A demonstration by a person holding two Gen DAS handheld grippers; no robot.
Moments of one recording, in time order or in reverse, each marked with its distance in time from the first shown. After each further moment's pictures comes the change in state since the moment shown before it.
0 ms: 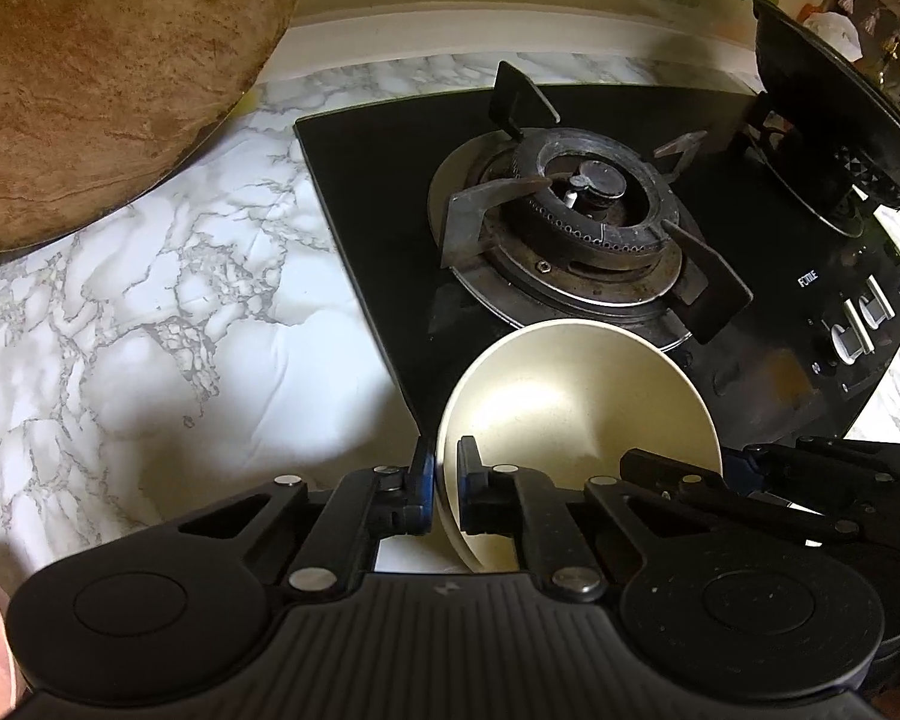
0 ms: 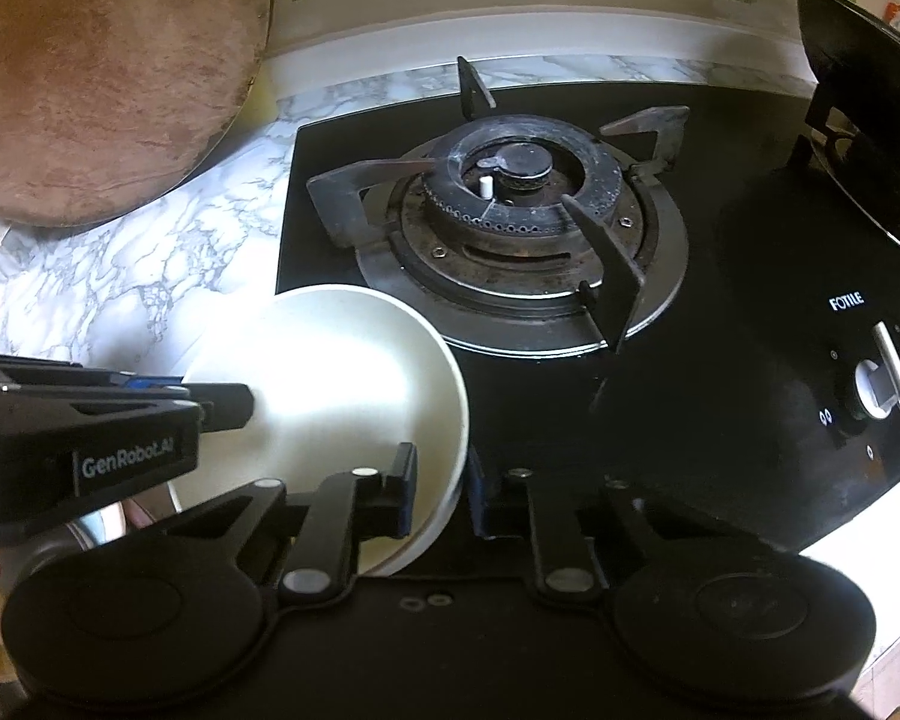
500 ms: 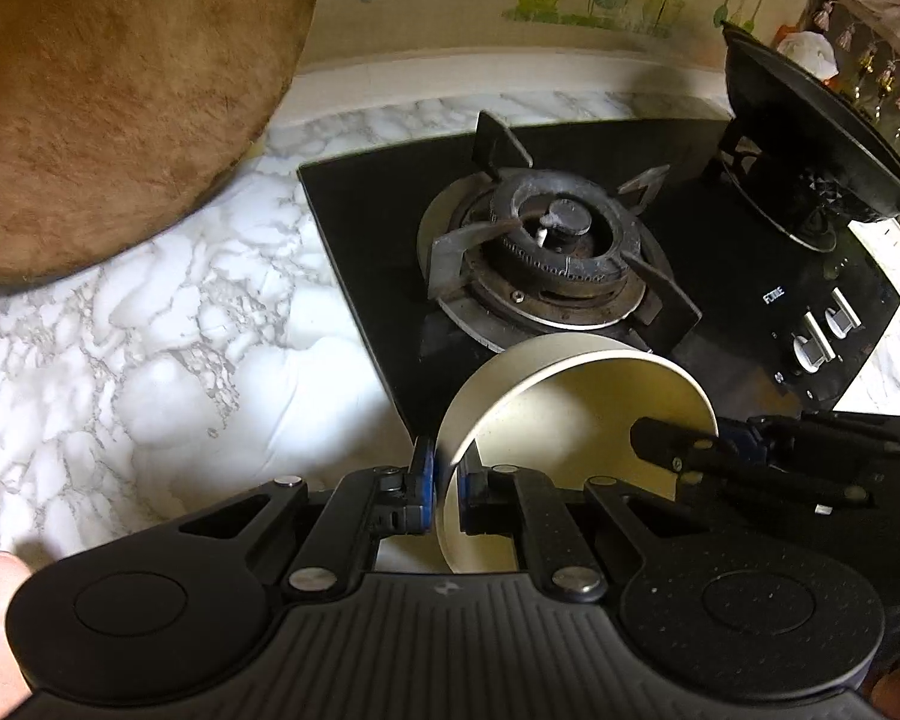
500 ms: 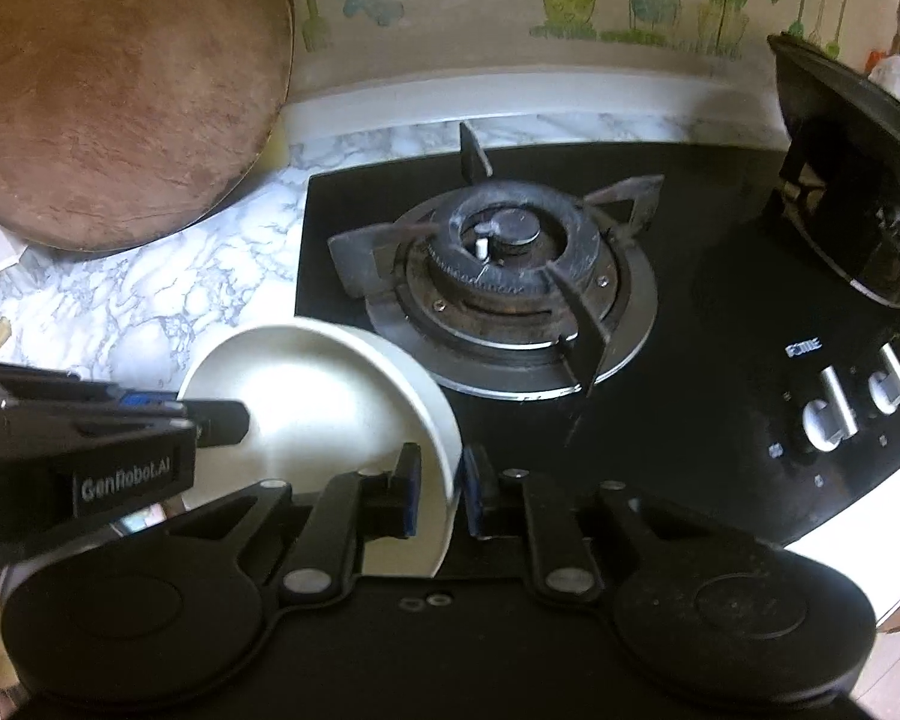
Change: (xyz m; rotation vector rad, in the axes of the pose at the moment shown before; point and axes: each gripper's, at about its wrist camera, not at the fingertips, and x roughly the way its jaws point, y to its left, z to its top) left arm -0.041 -0.006 -0.003 0.018 -0.066 0.001; right arm -0.041 0.008 0.004 -0.029 -0.094 -0.037
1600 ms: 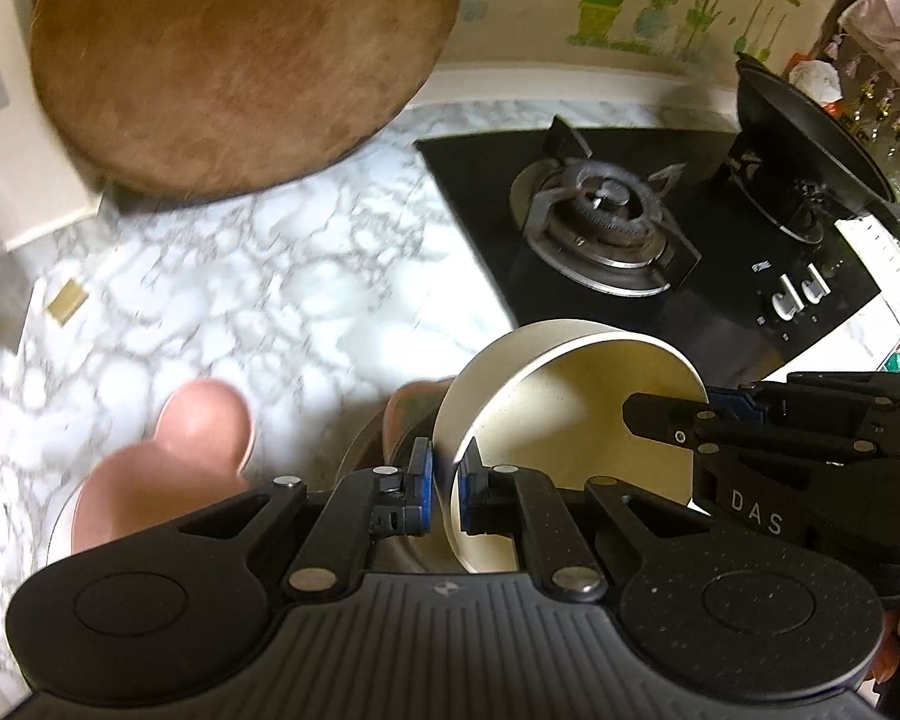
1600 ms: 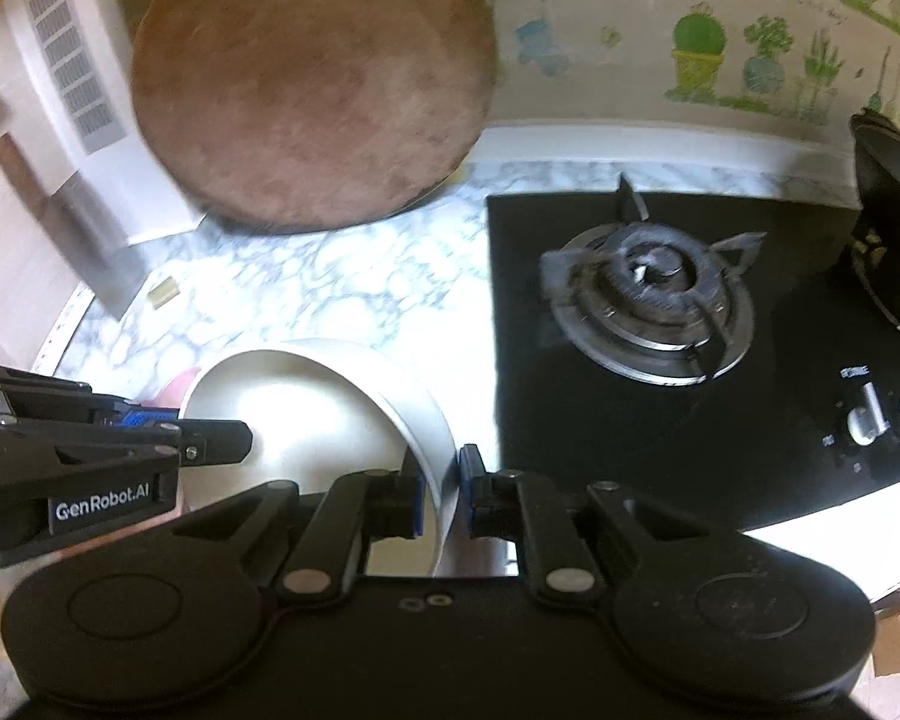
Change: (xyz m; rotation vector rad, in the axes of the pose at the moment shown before) left arm -0.124 0.069 -0.067 -0.081 0.037 0.034; right arm -0.094 0.084 -0.030 -0.129 0.006 0.183
